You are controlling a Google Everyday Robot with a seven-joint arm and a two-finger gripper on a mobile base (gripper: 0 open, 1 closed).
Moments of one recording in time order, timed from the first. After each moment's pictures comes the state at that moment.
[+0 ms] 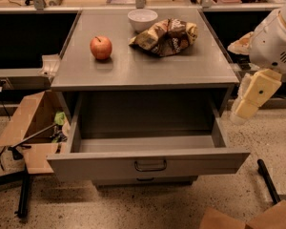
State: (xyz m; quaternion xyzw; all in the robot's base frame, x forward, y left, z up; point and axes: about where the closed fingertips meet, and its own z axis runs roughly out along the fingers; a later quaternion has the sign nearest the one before) arm 0.462 -0.200 0.954 -0.61 0.76 0.03 0.21
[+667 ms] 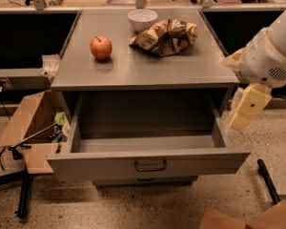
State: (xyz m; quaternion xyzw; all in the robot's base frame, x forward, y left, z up) arm 0.458 -0.195 0.925 -0.62 0.76 0.05 0.19
